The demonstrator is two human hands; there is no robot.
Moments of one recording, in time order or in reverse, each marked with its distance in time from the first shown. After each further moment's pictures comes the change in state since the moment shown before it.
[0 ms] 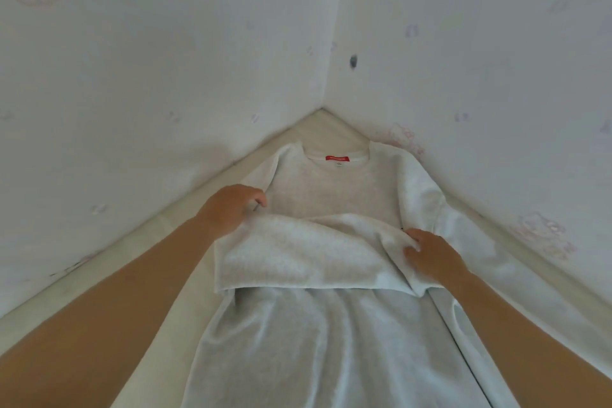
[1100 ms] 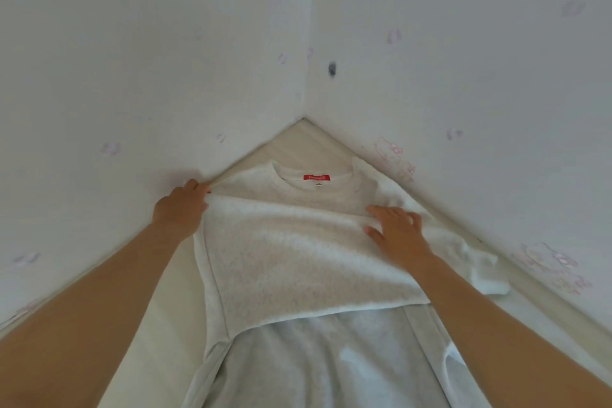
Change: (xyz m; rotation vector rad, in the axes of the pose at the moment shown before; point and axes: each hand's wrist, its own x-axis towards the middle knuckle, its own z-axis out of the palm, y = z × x) left_hand 0.075 -0.037 0.003 0.278 -0.037 -0.365; right_hand 0.100 -0.016 -0.014 -0.183 0.174 -0.264
